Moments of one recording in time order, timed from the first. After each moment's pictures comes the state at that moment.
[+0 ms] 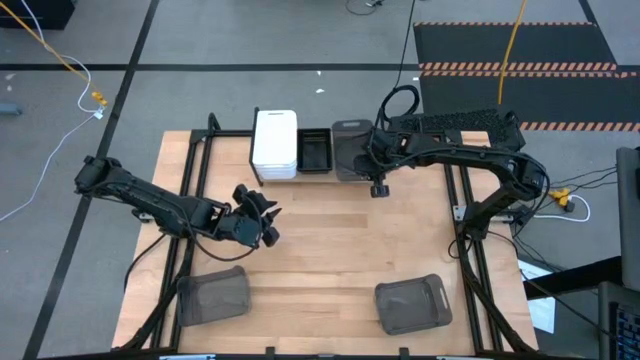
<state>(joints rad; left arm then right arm) -0.31 1.20 0.78 -0.41 -0.74 -0.63 -0.43 1.53 1.12 -0.64 -0.03 -0.56</state>
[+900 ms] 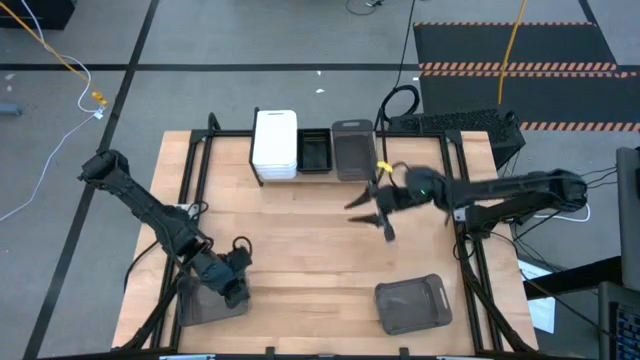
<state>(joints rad) -0.68 1.20 0.78 -0.45 0.02 -1.41 -0.08 1.16 0.67 0.36 -0.32 -0.08</state>
